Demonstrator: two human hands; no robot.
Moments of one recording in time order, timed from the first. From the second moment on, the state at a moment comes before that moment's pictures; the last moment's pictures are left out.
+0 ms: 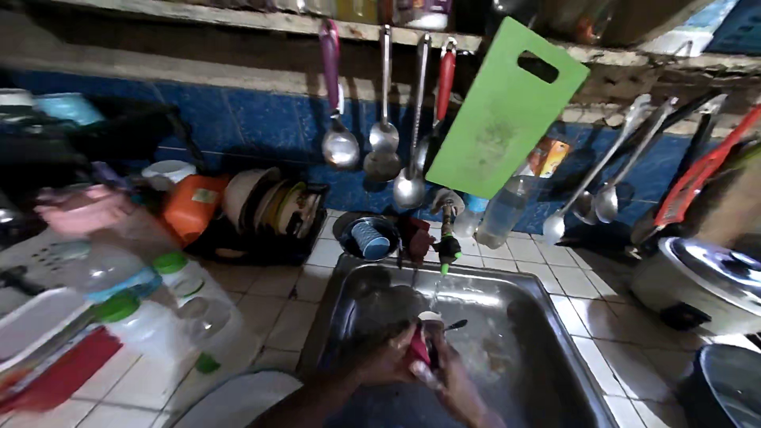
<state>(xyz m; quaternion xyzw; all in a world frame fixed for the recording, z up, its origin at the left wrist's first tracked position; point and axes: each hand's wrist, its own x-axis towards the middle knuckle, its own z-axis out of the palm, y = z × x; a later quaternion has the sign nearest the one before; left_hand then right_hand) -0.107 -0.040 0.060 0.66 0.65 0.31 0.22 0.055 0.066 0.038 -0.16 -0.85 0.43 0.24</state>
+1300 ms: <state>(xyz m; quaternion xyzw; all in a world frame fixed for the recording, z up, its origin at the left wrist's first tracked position) -0.017 -0.035 0.066 0.04 0.21 0.81 0.55 0.039 0.061 0.067 -0.34 -0.58 0.62 0.40</state>
